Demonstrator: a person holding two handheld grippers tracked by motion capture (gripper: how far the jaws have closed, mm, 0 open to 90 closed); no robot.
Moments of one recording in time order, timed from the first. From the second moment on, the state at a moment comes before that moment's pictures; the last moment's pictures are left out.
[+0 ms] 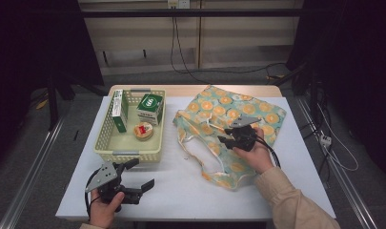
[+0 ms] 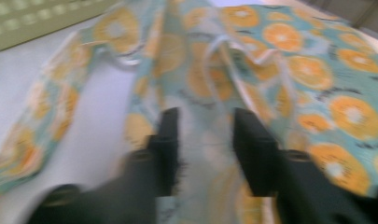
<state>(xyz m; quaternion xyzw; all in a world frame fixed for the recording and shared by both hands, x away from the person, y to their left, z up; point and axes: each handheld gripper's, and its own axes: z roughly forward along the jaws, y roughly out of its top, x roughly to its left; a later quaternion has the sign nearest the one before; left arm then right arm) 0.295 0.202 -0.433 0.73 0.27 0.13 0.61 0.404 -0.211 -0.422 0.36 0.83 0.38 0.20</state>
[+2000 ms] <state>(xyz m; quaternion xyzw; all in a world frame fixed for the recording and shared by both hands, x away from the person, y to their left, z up) 0.295 0.203 -0.432 0.73 0.27 0.13 0.61 0.417 -0.218 -0.414 0.37 0.83 0.40 0.15</state>
